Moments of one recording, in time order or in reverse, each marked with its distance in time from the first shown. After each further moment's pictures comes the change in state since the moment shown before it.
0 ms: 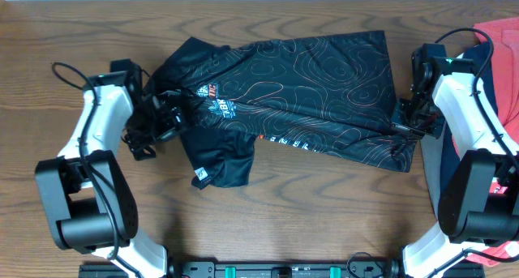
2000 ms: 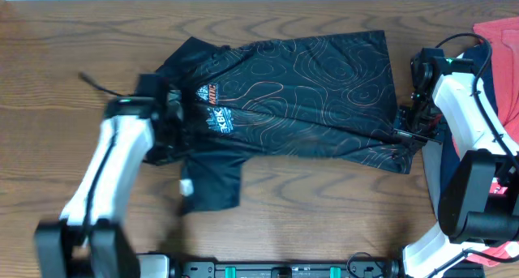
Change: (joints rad) left arm -0.141 -0.317 -0.145 -0.001 -0.041 0.065; right arm -0.005 -0.006 0.000 -0.104 0.019 0.000
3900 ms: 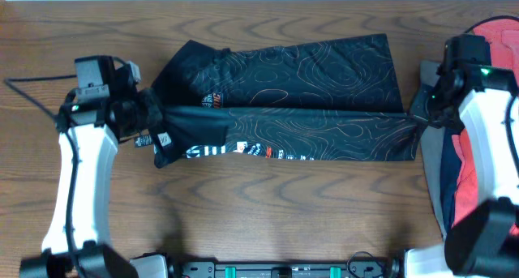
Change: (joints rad) left arm 0.181 -0.017 0.062 0.309 0.076 0.008; right arm -0.062 -0.160 0.000 0.219 -0.077 -0.043
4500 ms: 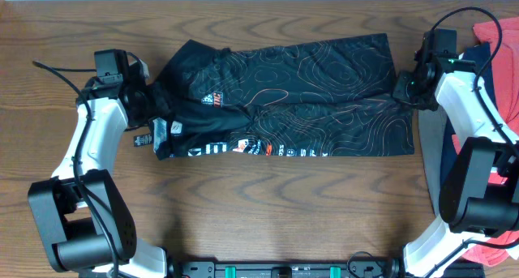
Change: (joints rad) left arm 0.002 0.231 0.000 0.152 -0.012 -0.017; right arm 0.026 0.226 0.000 0.327 -0.033 -0.052
